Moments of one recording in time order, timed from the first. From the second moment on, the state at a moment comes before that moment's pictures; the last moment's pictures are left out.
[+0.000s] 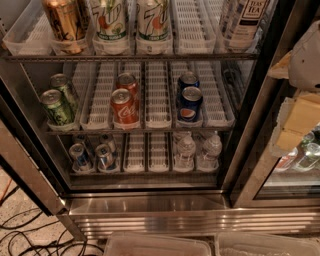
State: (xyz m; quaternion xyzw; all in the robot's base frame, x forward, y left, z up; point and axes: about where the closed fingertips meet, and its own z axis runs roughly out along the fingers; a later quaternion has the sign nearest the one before) arm 0.438 -0.217 0.976 -0.60 0.78 -0.03 0.16
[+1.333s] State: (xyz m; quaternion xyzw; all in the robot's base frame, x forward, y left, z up) arm 0.436 -0.198 0.881 -0.60 0.78 -0.01 0.18
